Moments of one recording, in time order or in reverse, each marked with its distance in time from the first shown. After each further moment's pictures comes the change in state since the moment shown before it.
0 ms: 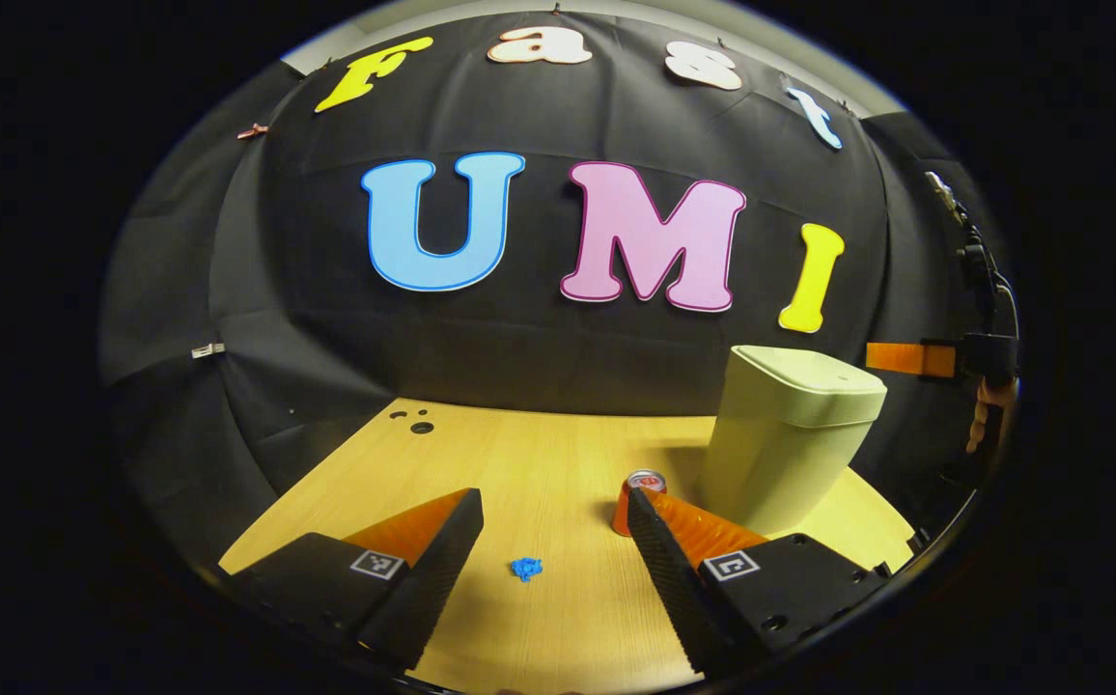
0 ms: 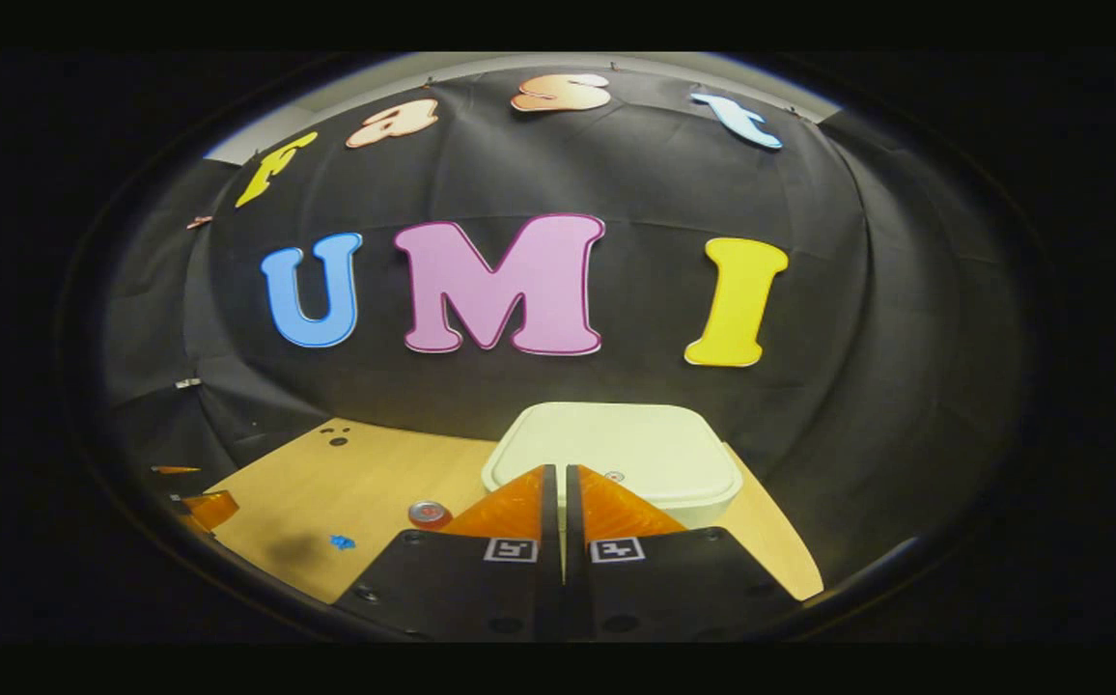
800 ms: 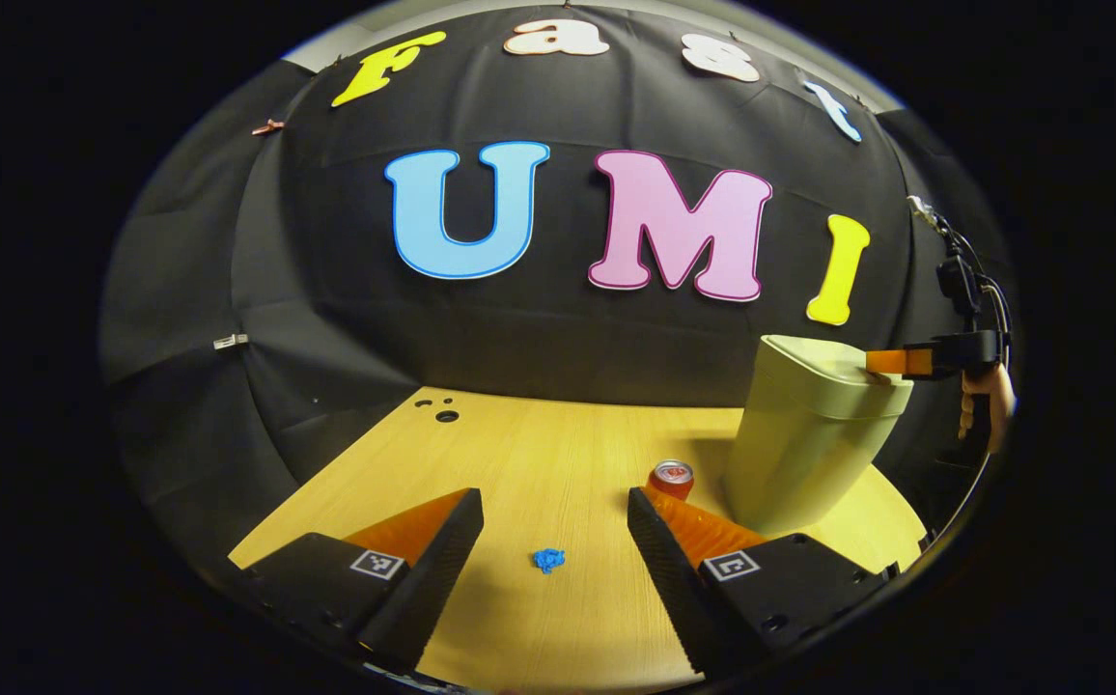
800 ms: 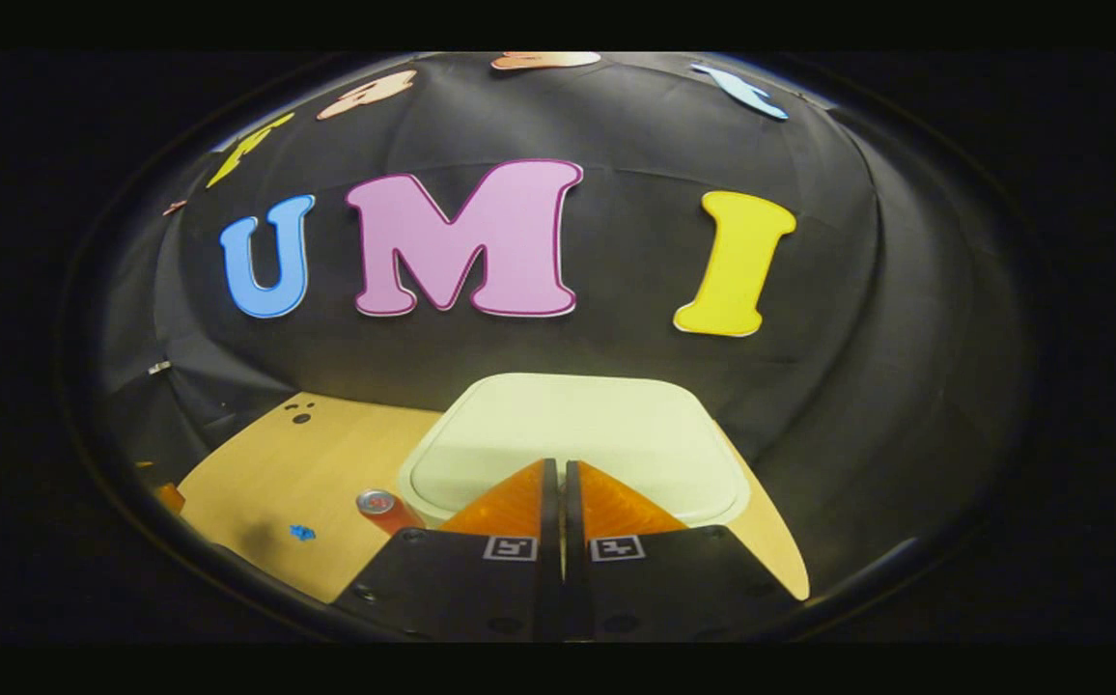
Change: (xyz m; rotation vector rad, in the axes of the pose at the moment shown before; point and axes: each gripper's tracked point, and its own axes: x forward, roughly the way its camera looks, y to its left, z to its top) left arm 0.002 0.013 -0.014 -0.005 0.041 0.068; right arm 0.054 -0.024 -0.030 -0.012 0.130 -0.033
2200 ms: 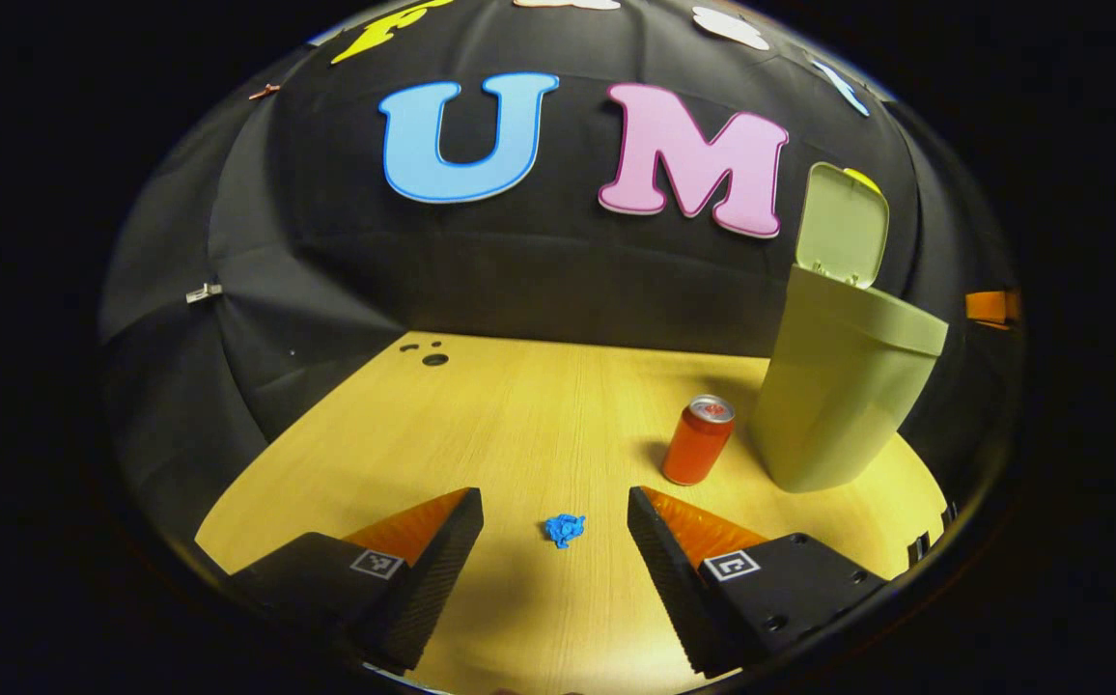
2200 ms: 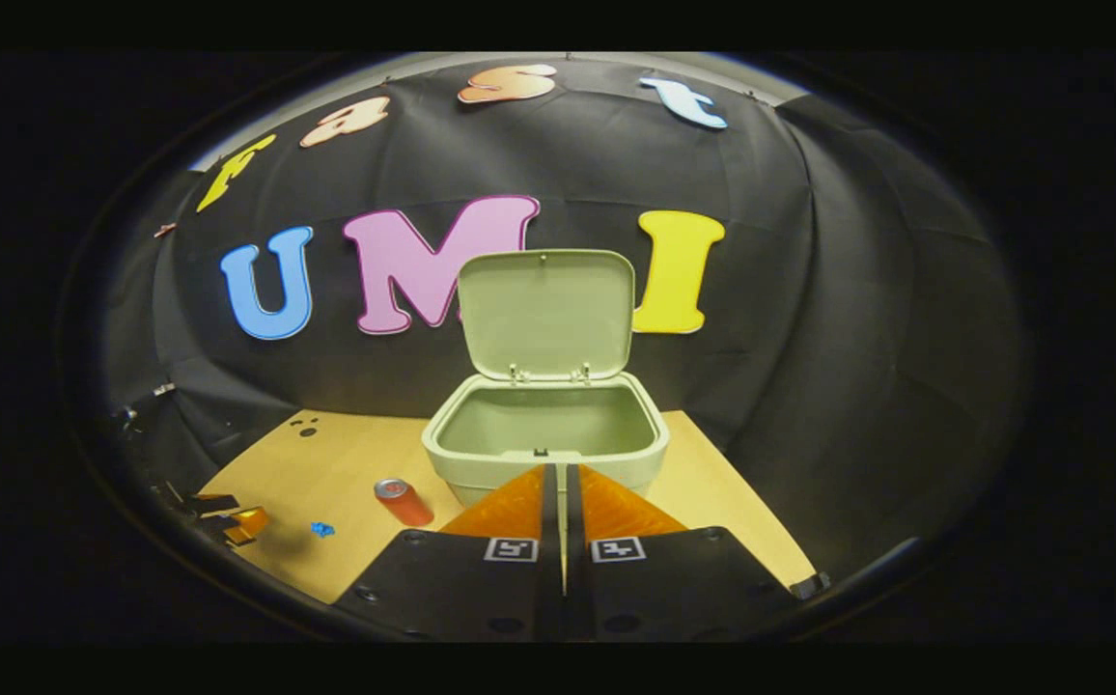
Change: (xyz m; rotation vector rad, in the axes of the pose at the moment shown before) left arm 0.077 0.024 -0.092 -0.010 0.148 -0.043; right arm -0.094 -0.020 -0.021 0.083 -0.038 -0.068
